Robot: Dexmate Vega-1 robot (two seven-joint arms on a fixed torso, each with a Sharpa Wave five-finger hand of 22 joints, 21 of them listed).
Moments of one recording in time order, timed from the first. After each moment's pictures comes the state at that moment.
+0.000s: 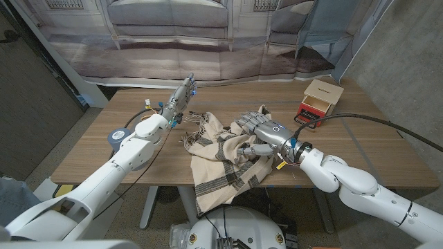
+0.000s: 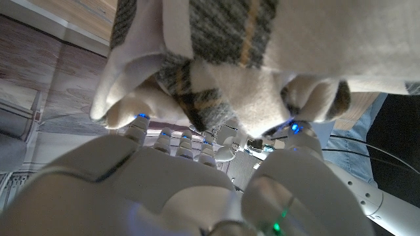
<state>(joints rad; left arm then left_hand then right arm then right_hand) 0.79 0.58 0.41 -1.43 -0.61 -0.16 -0.05 0.31 -0.02 0.07 0.10 0.38 -0.13 0.05 0.20 0.19 -0.10 0.01 0.21 0.18 -0.10 0.05 0.19 0.18 -0.15 0.01 0.20 0.18 -1.16 -0.95 -0.54 -2.08 -0.84 0.00 -0.18 0.32 -0.14 0.12 -0.12 0.48 -0.04 -0.10 0.19 0.19 -0.06 0.04 0.21 0.19 -0.12 0.11 0.18 0.18 -0.02 0.21 0.18 0.18</state>
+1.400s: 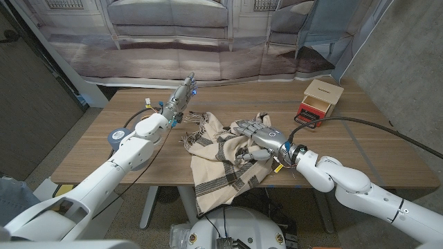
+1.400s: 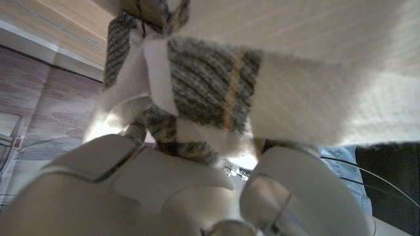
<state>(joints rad) 0.80 0.59 0.41 -1.45 -0.61 -0.14 -0.04 0.31 -0.02 0.06 0.10 0.38 -0.13 0.05 0.20 0.19 -0.10 0.01 0.20 0.18 -0.10 0.05 0.19 0.18 -0.15 0.02 0.20 0.18 -1.10 -0.93 -0.61 -2.01 -0.85 0.01 -0.12 0.35 -0.12 0.10 -0.12 0.50 -0.02 -0.10 0.20 0.19 -0.04 0.03 0.21 0.19 -0.09 0.10 0.19 0.18 0.08 0.21 0.21 0.18</state>
